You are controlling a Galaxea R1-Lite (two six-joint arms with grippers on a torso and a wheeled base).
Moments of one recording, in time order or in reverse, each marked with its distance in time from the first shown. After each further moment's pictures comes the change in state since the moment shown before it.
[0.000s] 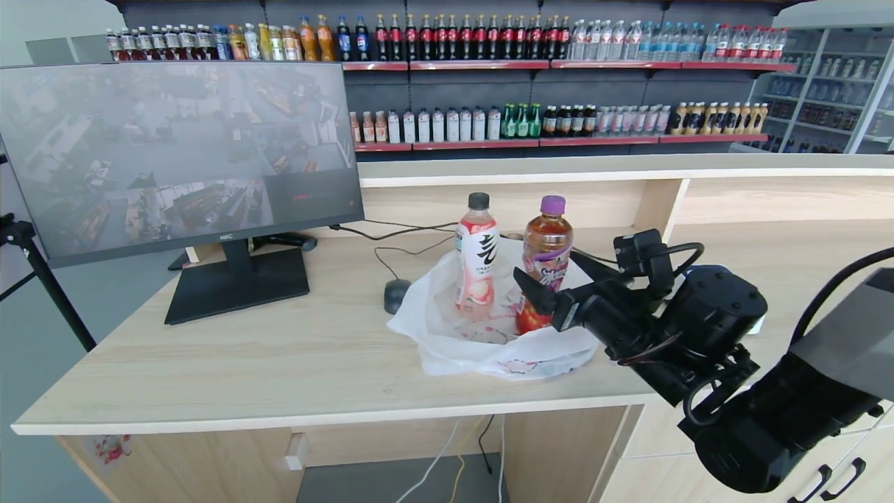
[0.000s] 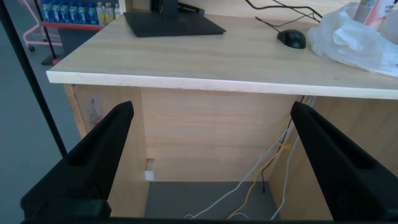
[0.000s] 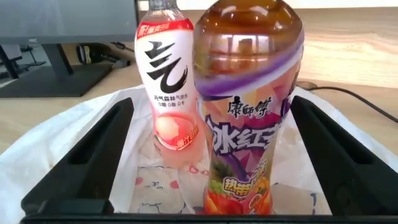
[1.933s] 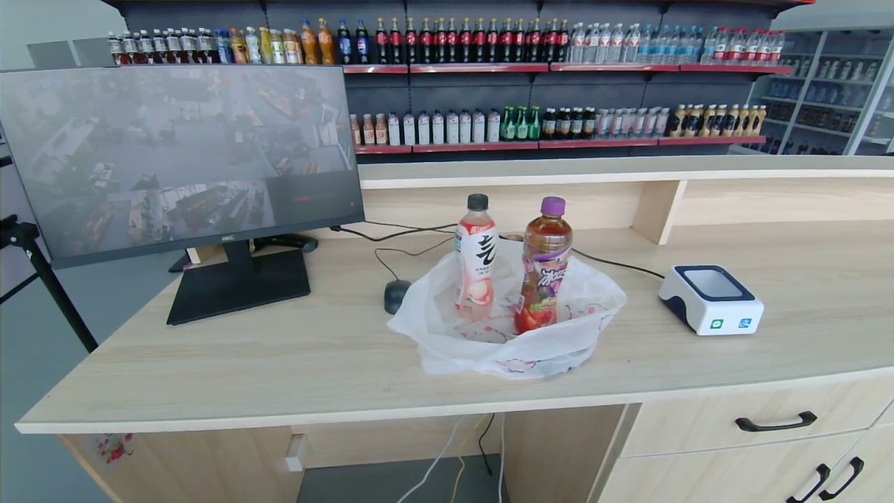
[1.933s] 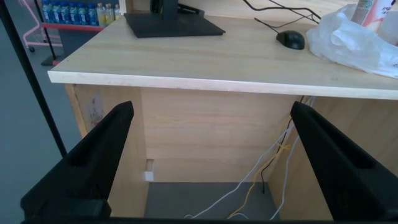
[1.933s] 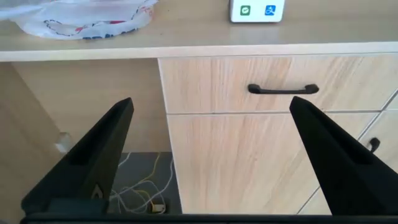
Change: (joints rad) left arm 0.000 0.000 0.000 0.000 0.000 -0.002; right arm -0.477 -1.967 0.623 1.567 0.021 -0.047
